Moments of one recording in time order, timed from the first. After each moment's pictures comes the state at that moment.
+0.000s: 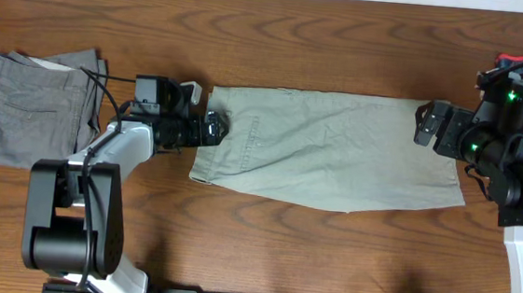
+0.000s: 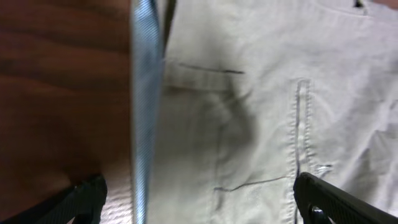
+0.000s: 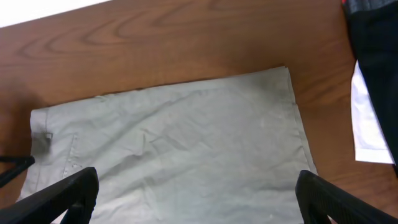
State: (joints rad) left arm -0.01 1.77 0.89 -0.24 0.53 -0.16; right arm -0.03 1.16 1.32 -0.97 -0.11 0.22
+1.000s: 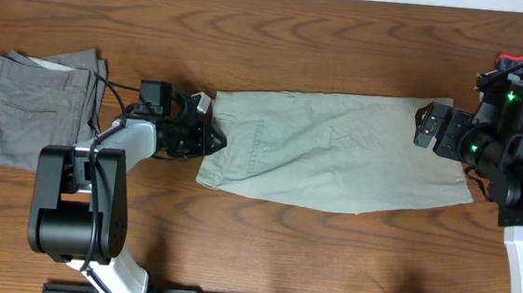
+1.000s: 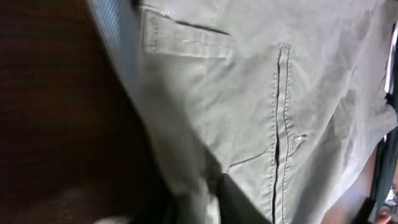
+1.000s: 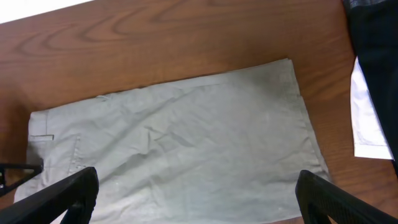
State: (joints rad) left arm -0.01 1.84 0.89 -0.31 0.72 -0.15; right arm -0.03 1.16 1.32 -0.98 -0.11 0.22
